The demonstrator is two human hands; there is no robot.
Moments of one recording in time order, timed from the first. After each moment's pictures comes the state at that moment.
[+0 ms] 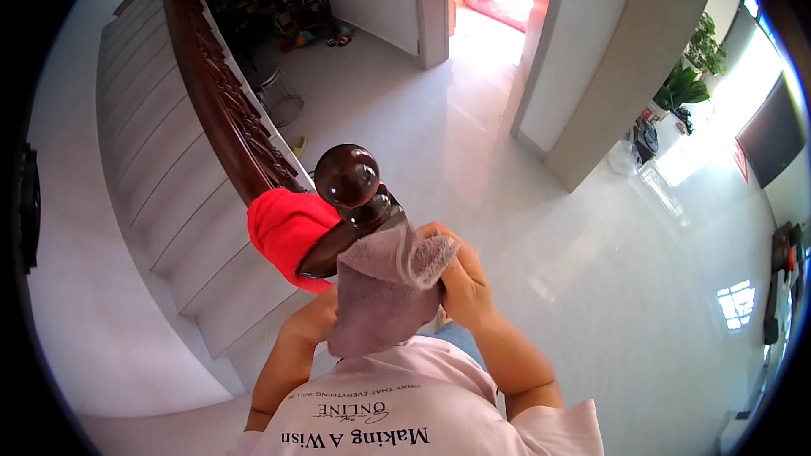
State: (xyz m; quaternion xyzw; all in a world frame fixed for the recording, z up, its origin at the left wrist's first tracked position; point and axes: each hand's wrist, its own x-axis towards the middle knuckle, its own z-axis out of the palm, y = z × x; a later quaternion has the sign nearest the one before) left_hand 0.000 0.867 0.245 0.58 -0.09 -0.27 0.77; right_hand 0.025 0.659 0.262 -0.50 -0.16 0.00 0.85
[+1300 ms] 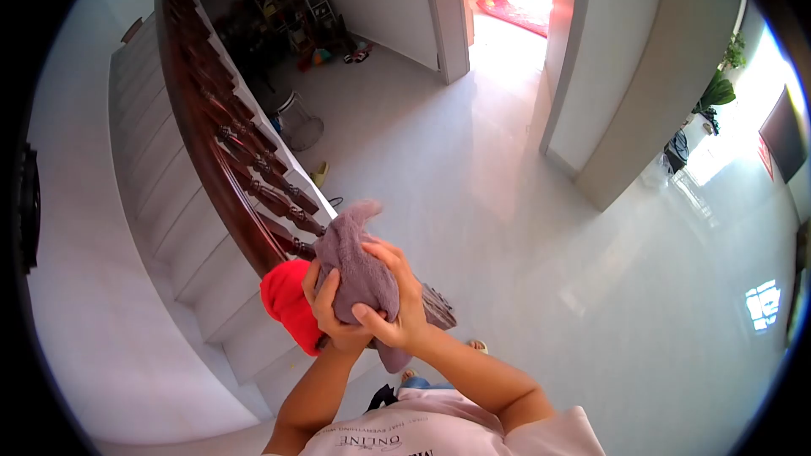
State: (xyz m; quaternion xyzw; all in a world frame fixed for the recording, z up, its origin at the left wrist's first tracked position) left_hand 0.132 0.865 0.193 0.78 -0.18 0.47 0.38; right_hand 0.148 0.749 0.193 -0.59 -0.23 -0.12 0.76
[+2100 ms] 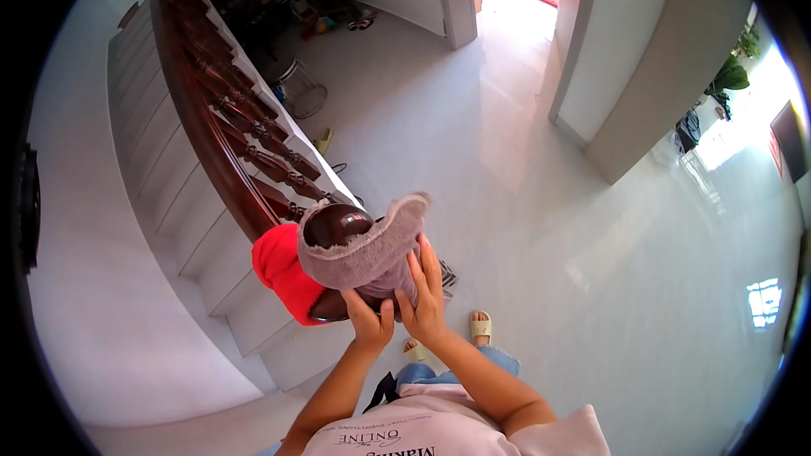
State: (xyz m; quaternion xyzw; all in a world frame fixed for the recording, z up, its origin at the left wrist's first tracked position) left_hand 0.066 0.860 0.084 0.88 -0.10 0.31 0.35; right_hand 0.099 0.740 0.095 -0.74 -0.15 -0.21 0.62
